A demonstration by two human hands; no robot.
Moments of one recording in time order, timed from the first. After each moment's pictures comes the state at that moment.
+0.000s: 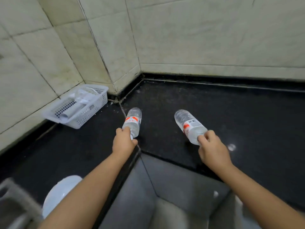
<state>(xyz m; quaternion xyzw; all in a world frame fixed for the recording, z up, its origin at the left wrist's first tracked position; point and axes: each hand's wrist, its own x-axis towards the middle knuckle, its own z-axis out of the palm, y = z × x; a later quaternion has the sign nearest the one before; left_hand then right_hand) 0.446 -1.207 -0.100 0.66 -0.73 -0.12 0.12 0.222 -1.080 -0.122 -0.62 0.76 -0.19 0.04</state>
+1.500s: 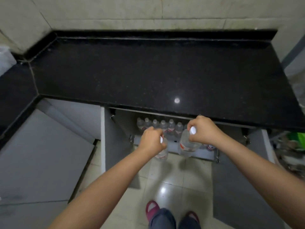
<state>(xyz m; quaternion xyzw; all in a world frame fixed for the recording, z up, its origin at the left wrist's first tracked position) 0.083 -0.691 -0.121 0.44 -0.86 -0.25 -0.03 -0.075 -0.614 -0.097 -0.53 0.81 -0.11 0.24</state>
